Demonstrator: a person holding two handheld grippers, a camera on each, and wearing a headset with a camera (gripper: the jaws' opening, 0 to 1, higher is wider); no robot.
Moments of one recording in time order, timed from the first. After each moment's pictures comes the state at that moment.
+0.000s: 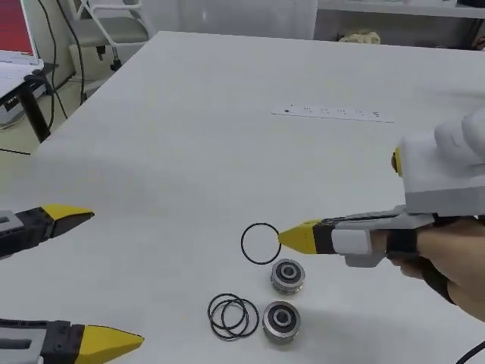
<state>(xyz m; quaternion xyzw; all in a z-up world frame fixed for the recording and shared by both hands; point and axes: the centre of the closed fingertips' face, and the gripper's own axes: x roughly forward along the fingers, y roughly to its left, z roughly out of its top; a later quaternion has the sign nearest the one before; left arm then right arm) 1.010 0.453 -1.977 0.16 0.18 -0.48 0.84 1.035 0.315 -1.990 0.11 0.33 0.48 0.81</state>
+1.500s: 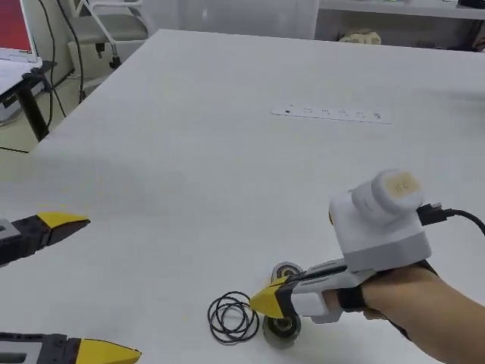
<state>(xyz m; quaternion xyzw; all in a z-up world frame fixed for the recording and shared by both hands) 1.009 0.454 -1.984 0.15 0.19 -0.49 0.84 1.011 0.338 -2.058 0.05 0.41 0.50 0.76</state>
